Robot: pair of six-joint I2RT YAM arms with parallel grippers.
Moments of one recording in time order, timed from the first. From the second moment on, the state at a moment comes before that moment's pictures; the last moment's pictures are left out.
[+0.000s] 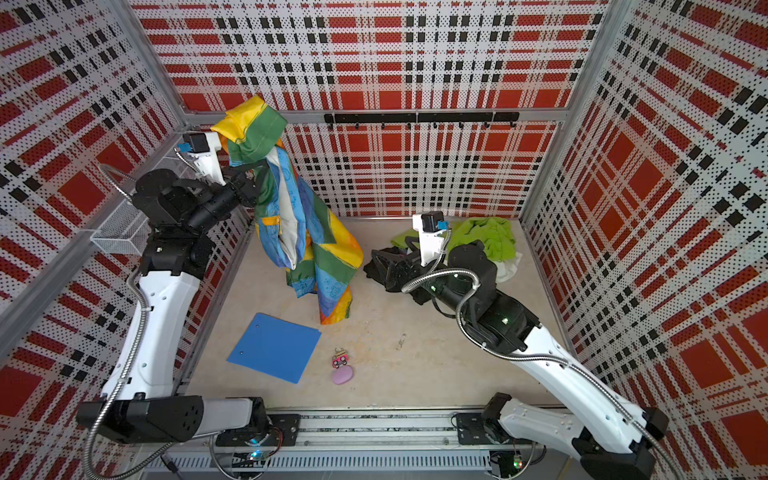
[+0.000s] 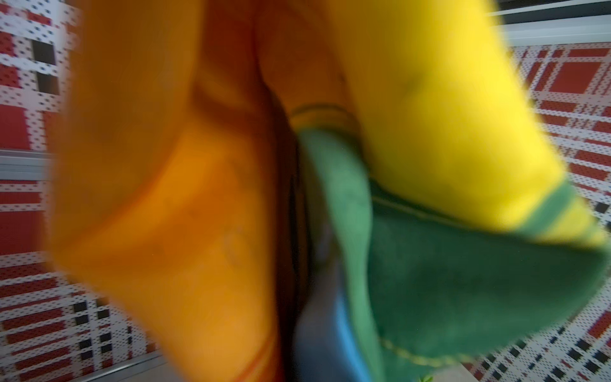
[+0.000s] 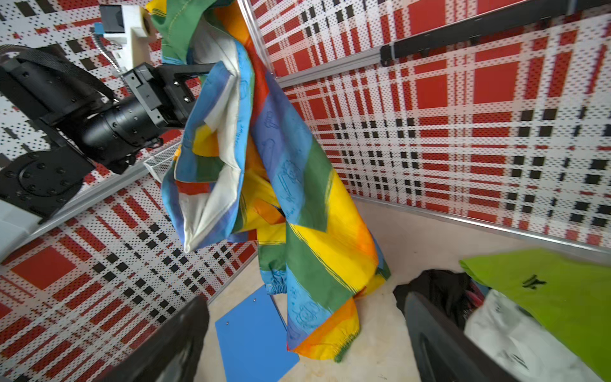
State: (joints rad) left arm 0.04 1.34 1.67 -0.16 0.54 -0.30; right arm 0.82 1.01 1.24 -0.30 0.10 0.32
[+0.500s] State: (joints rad) left arm 0.10 1.34 1.85 -0.34 0.41 -0.22; right arm 0.82 0.95 1.18 -0.36 0.19 0.33
